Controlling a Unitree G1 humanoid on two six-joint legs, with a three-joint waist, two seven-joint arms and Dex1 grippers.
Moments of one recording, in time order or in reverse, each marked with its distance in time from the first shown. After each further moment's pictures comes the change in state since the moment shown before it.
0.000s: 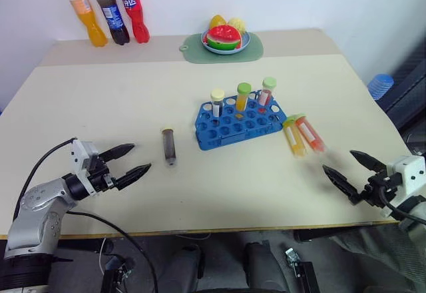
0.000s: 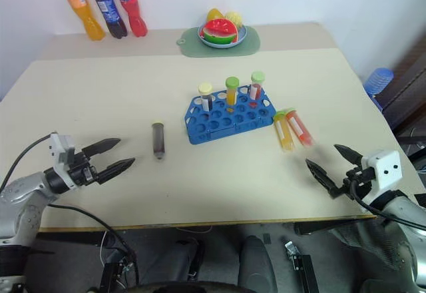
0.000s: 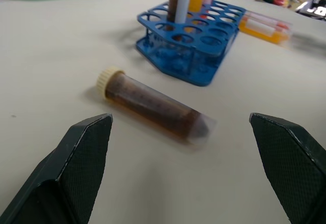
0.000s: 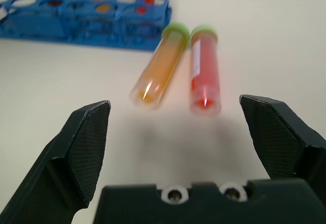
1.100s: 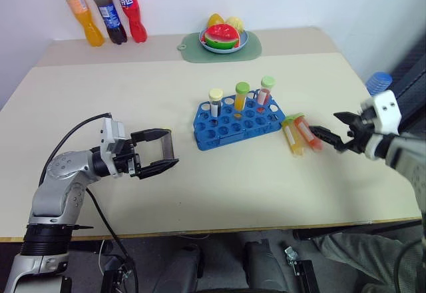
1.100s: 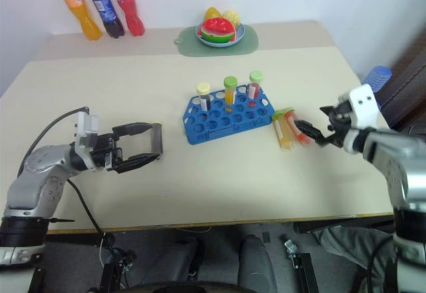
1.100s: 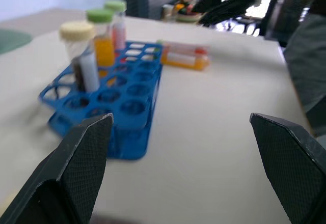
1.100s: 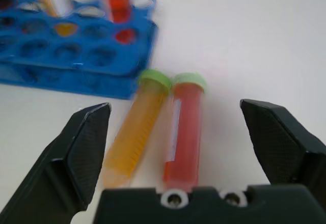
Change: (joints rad) left arm -0.243 -0.042 -0.145 -0.068 0.016 0.019 -0.132; right arm -0.731 -0.203 0.287 0.278 -0.044 0.594 -0.103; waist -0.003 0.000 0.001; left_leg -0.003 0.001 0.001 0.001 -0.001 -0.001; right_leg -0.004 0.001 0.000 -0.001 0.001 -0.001
